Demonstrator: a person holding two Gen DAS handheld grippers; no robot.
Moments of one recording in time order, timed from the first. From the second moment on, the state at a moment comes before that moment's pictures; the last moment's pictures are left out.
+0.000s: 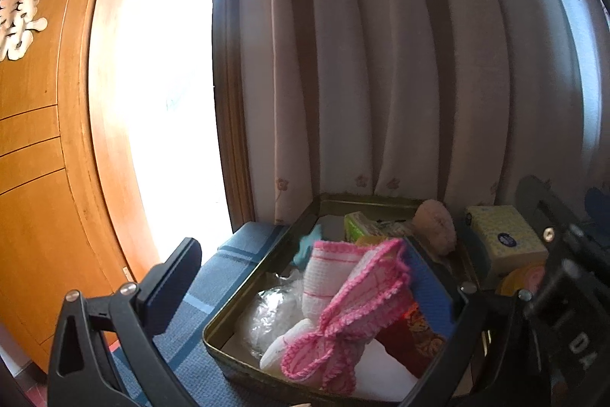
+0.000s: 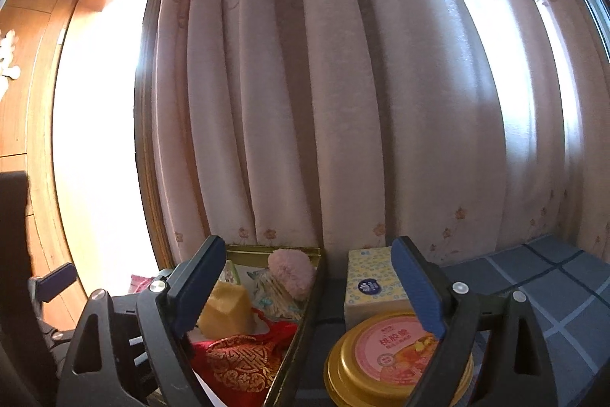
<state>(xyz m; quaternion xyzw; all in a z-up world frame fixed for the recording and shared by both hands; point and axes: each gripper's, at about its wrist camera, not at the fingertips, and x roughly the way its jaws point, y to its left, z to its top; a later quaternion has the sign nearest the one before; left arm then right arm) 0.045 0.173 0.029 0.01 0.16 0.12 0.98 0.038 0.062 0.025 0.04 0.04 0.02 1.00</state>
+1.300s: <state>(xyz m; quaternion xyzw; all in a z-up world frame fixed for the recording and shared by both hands) 0.039 0.180 0.026 -0.01 0.17 0.15 0.97 0.030 0.063 0.029 0.04 0.03 0.01 1.00</state>
